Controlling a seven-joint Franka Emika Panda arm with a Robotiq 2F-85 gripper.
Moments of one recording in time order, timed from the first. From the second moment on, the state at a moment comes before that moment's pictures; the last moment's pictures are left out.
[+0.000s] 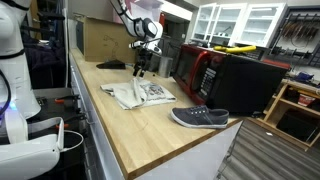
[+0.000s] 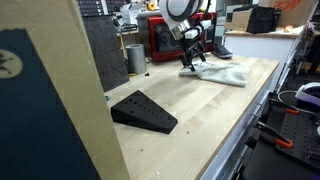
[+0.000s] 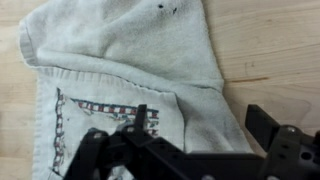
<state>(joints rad) 0.08 0.42 0.01 -1.83 -0.20 1.80 0.28</state>
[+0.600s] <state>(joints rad) 0.03 0.55 -0.01 -1.65 -0.04 1.66 0.28</state>
